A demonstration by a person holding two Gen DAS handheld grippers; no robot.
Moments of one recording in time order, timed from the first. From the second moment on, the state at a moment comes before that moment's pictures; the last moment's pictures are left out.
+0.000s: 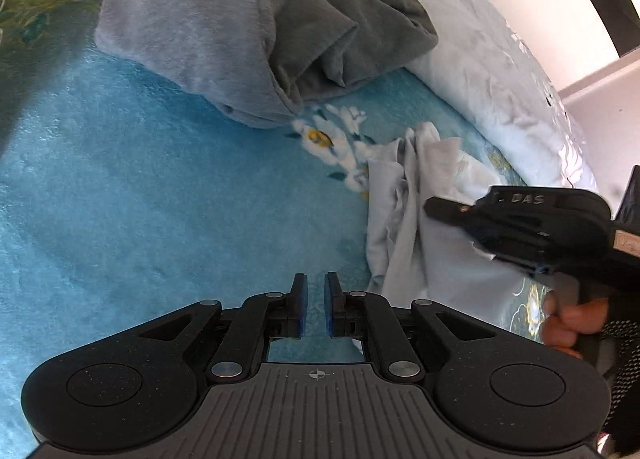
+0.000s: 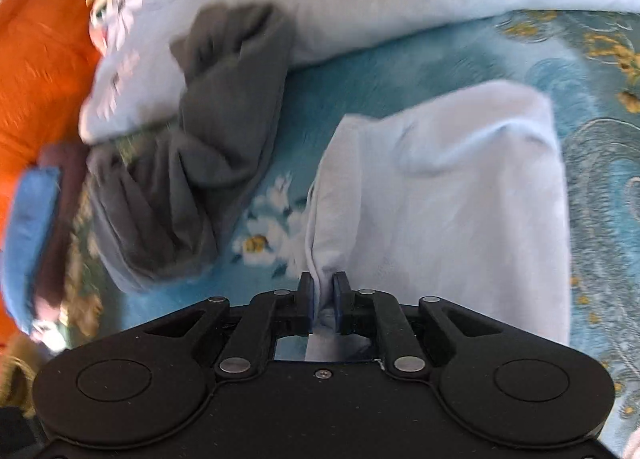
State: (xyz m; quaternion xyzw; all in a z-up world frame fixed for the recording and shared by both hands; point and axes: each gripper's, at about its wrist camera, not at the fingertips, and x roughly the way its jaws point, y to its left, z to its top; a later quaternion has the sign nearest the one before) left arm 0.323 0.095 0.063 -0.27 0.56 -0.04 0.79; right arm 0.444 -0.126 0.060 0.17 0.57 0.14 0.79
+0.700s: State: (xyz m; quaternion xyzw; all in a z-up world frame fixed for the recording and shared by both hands) left arm 0.357 -0.020 0.097 -0.21 0.52 -0.19 0.81; right arm 0.337 -0.289 0.090 0.30 0.51 0.03 0.80
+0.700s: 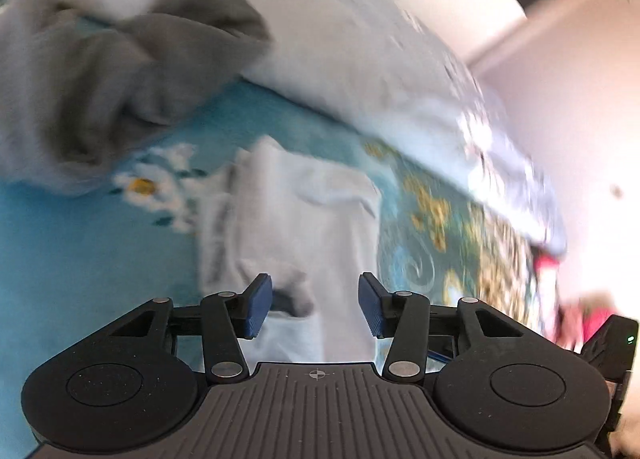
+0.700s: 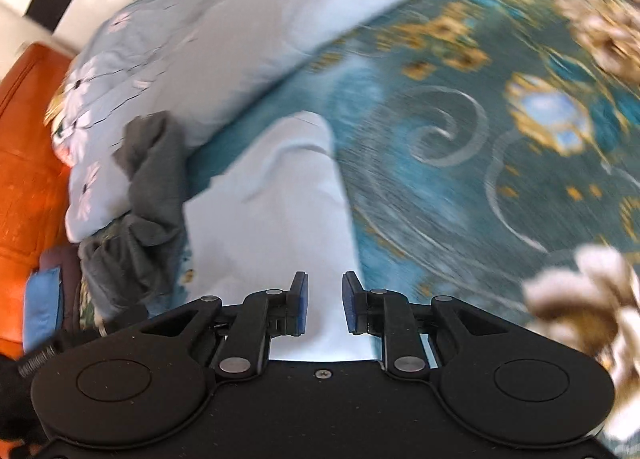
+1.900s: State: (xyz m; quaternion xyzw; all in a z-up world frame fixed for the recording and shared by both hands) left arm 0.314 0.059 0.036 -0.33 0.55 -0.07 0.76; right arm 0.298 -0.287 0.035 0.38 0.53 0.04 0.76
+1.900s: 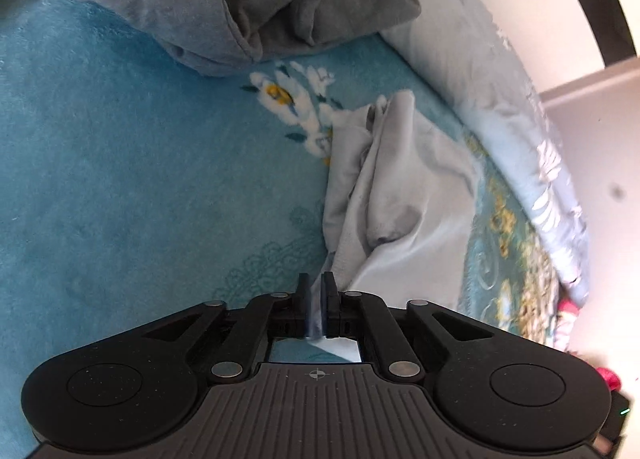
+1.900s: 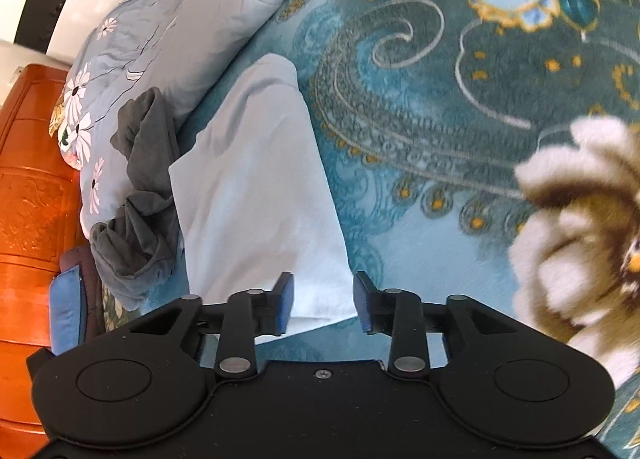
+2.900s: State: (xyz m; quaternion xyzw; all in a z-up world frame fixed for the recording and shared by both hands) left arm 0.301 0.105 0.056 -0.42 0.52 -0.02 0.74; right arm 0.263 -0.219 -0.050 0.67 0.37 -0.07 0.63
